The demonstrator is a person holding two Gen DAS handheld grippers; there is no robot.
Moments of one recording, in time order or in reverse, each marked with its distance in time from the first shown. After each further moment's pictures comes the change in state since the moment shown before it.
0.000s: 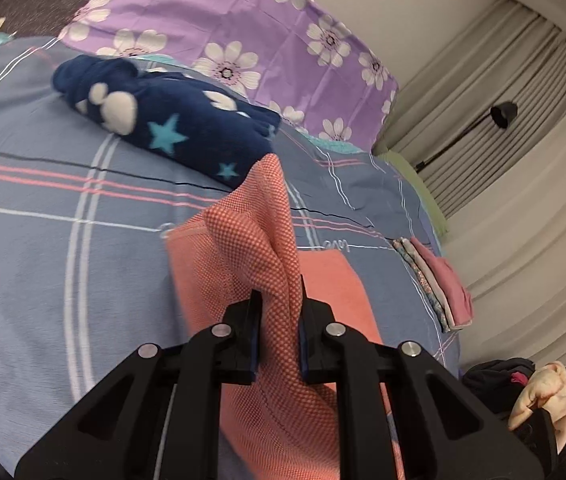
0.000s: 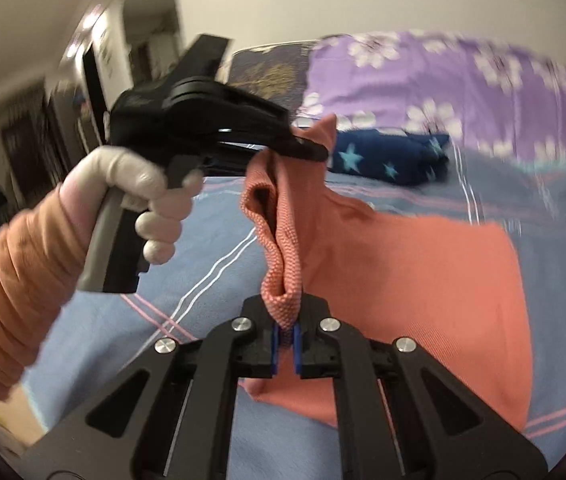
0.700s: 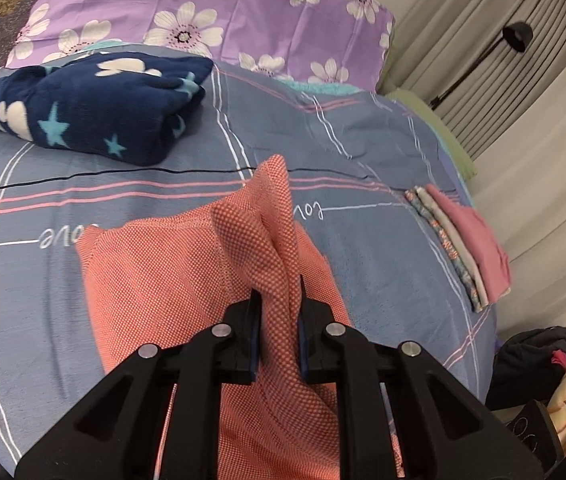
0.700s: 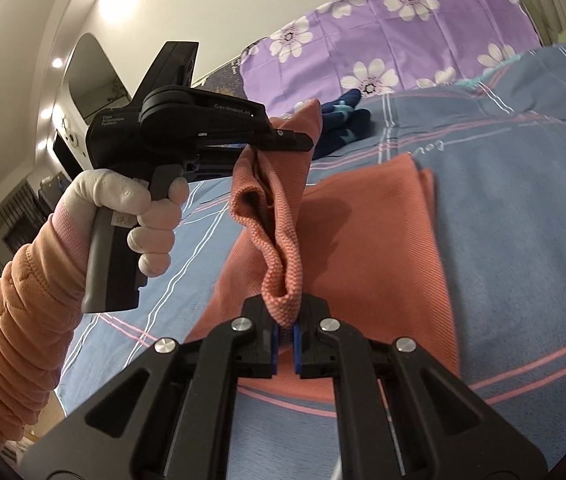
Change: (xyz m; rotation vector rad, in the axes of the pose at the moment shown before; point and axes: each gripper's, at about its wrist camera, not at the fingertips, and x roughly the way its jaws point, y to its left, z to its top) left arm 0.117 -0.107 -0.004 0.126 0.159 0.133; right arm -0.045 -0.119 -0.041 0.313 -0.040 0.042
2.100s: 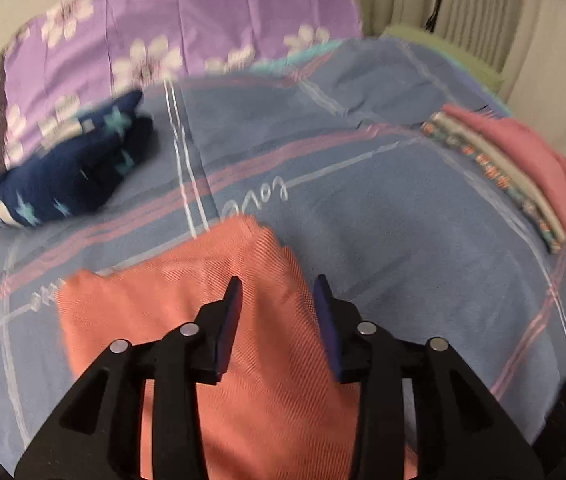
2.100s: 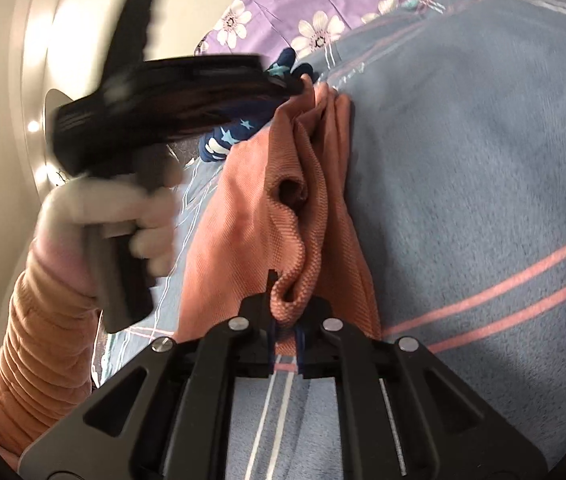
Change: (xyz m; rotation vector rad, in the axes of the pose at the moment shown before) left arm 0.064 -0.108 -0.022 0.333 -0.011 0.293; right arm -0.005 -0.079 -0.029 0.303 0.098 0.088
